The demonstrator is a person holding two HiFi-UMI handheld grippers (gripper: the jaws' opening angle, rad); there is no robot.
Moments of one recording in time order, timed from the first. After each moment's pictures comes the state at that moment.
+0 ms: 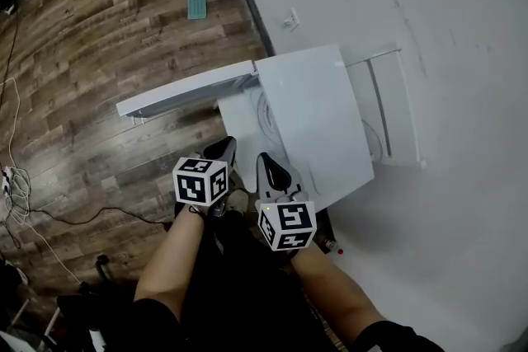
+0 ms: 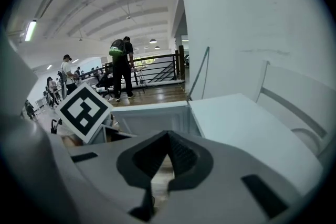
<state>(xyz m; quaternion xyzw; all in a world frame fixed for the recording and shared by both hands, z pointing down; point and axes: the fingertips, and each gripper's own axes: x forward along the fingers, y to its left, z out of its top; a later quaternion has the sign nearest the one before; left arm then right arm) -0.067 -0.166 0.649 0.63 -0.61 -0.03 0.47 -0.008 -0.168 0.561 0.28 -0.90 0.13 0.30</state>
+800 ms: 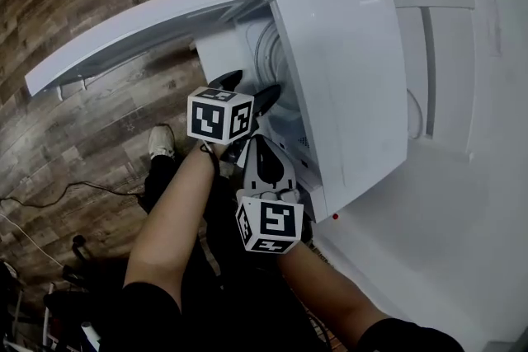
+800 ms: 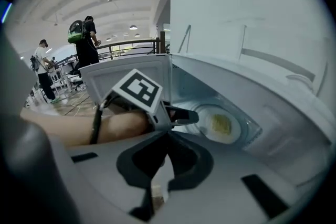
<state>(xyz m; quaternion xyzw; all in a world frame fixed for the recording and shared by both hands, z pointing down) 0.010 -0.263 0.809 0.68 -0.51 -0.07 0.53 0.036 -0.160 0.721 0.39 -0.84 0.14 0.36</state>
